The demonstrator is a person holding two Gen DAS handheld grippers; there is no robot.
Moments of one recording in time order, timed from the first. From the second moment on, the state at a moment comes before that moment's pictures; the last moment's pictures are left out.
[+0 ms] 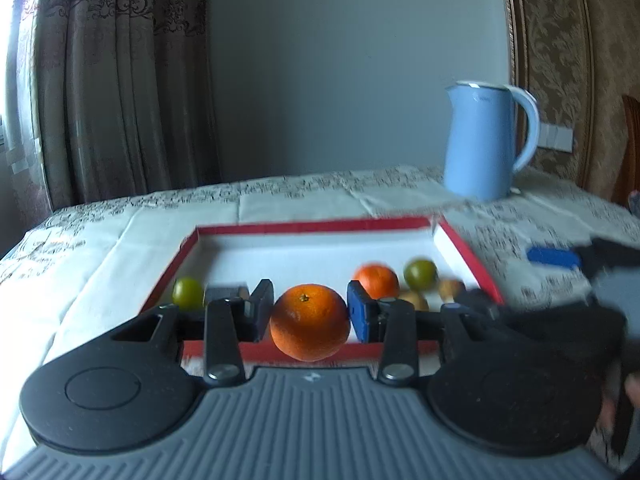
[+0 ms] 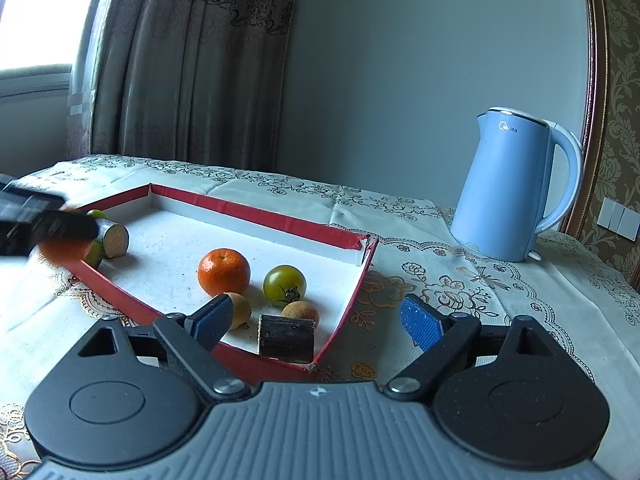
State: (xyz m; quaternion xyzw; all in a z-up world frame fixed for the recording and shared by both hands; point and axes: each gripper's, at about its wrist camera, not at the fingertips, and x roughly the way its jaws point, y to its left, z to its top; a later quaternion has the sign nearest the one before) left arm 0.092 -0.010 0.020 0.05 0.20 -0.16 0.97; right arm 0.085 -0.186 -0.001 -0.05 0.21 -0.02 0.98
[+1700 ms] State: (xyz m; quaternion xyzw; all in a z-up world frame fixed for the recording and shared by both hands) left arm 0.165 -0.017 -0.009 0.03 0.27 -0.08 0.96; right arm 0.088 -0.183 -0.001 -0.06 0.21 -0.02 0.98
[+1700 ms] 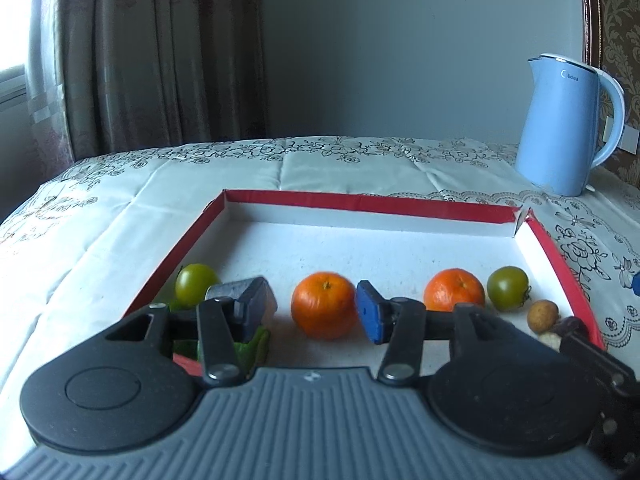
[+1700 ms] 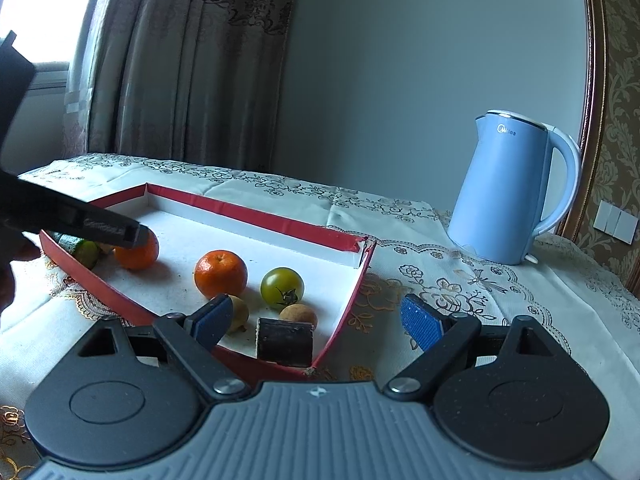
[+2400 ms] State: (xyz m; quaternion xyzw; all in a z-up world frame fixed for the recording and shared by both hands) left arm 0.057 0.009 0.026 -0.01 0.25 -0.04 0.97; right arm 0.067 -0.161 0.009 0.06 0.28 -0.02 0.96
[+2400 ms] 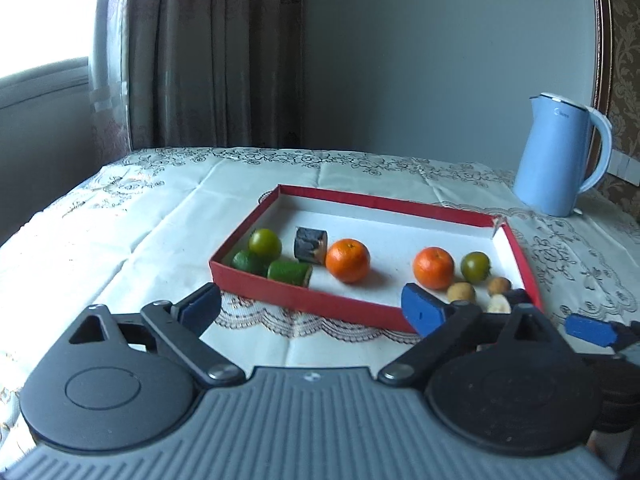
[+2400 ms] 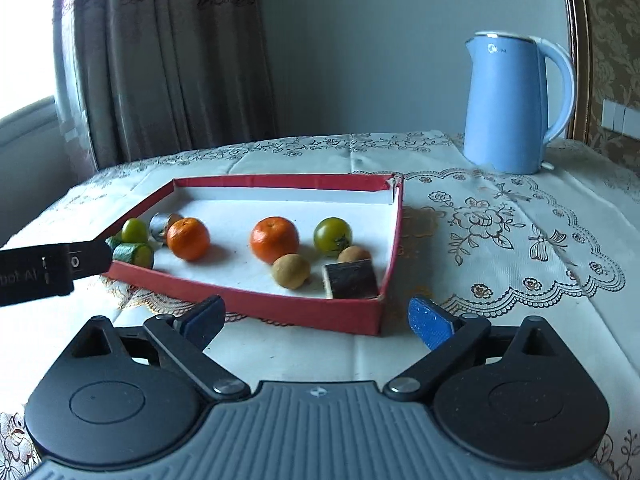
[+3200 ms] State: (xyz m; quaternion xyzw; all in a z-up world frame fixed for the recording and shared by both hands) left arm 0.032 0.008 0.033 0.02 0.21 -0.01 0.98; right arm 0.064 -0.128 0.013 0.03 0.27 -0.07 0.96
